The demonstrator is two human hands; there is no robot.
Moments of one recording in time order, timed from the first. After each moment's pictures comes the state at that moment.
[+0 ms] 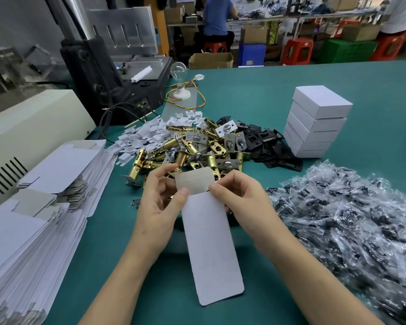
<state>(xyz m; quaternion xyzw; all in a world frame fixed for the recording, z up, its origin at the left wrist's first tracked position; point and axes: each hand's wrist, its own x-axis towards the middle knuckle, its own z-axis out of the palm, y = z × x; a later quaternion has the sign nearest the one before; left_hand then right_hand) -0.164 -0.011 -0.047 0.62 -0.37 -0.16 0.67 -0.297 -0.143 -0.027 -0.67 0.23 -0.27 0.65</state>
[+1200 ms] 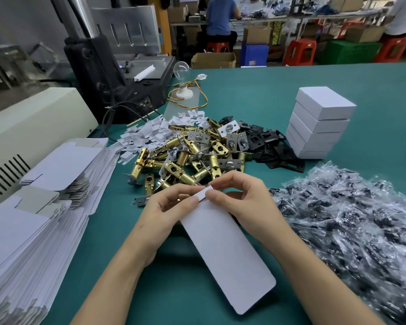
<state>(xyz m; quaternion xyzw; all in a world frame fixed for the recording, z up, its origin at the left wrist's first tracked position) -0.163 -0.002 -0.036 0.62 -0.35 -0.33 0.61 -0.301 -0.147 -0.024 -0.71 0.21 -0.25 0.62</state>
